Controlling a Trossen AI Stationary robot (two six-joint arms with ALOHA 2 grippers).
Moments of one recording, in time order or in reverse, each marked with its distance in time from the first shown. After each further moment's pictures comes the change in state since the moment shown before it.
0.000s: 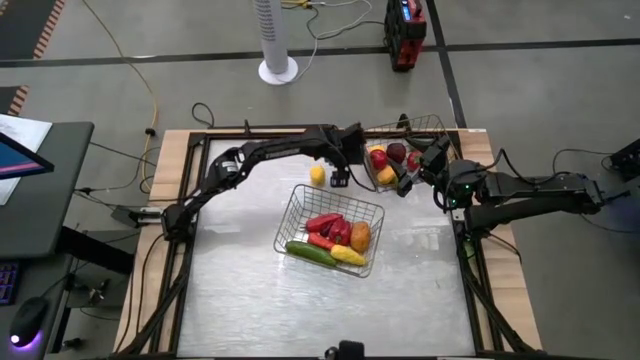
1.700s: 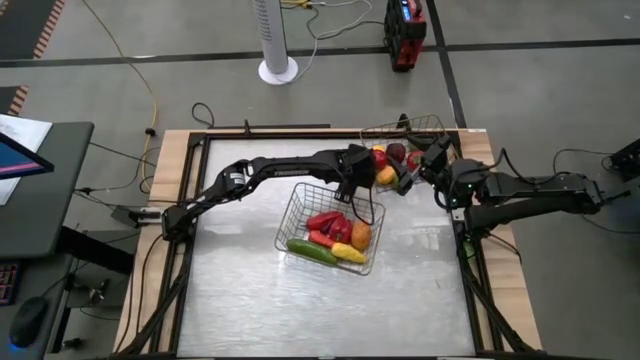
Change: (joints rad) left arm -0.120 0.056 0.002 0.105 -0.219 0.231; right arm 0.000 -0.001 0.000 0.056 0.001 -0.036
